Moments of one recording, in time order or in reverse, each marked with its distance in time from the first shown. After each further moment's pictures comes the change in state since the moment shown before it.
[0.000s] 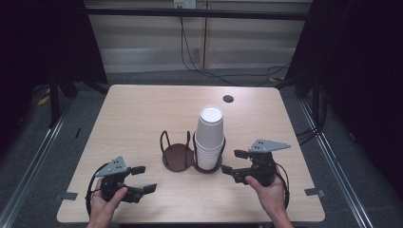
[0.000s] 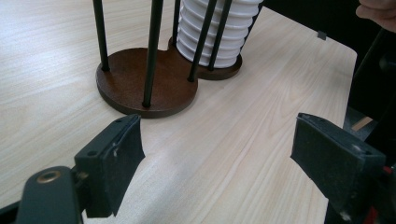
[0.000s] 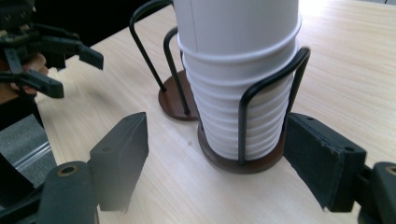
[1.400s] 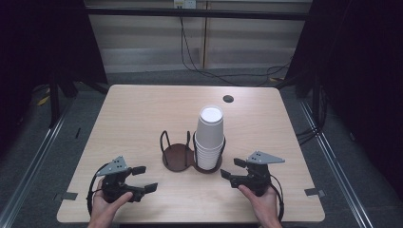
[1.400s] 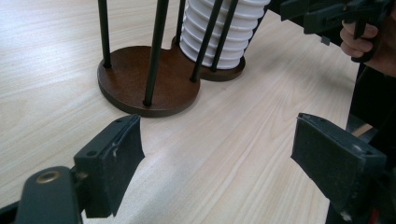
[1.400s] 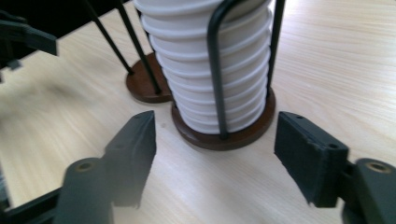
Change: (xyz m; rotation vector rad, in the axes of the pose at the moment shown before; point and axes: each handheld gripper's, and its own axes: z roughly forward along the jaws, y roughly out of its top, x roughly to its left) left arm 0.000 -0.001 0.003 -0.001 0.008 -0.029; right arm -0.006 -0.048 0.024 -0.038 -0.095 0.067
